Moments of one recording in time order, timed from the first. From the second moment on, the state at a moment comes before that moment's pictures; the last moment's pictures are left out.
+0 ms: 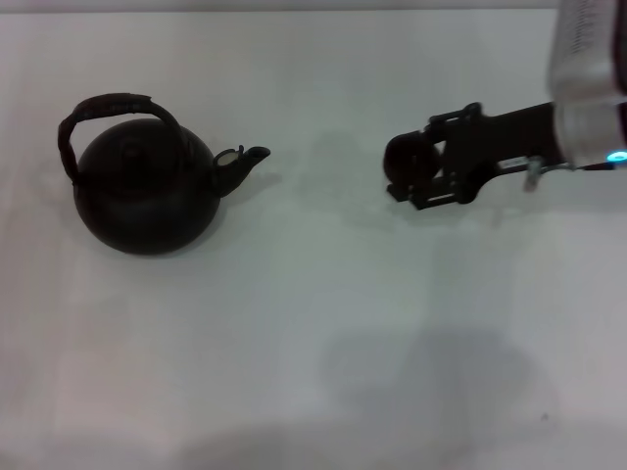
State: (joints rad) left arm -0.26 -2.08 0.36 -0.01 -2.23 -1.39 2.79; right arm 0.60 2.02 -1.25 -0.78 1.14 1.23 -1.60
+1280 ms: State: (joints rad) left arm -0.27 -2.08 0.36 -0.03 -2.22 -1.39 2.77; right arm 0.62 2.02 -1.54 -0.65 1.28 0.93 -1.59
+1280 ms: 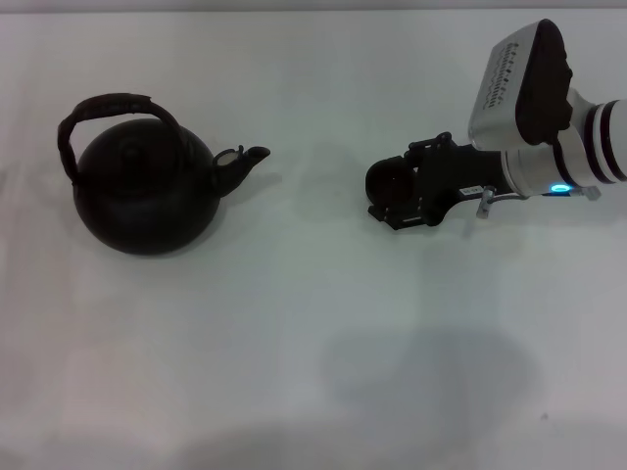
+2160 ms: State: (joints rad) left arm -0.28 -2.08 0.36 -0.03 -2.22 -1.39 2.77; right arm 0.62 2.02 -1.54 -0.68 1.30 0.96 -1.59
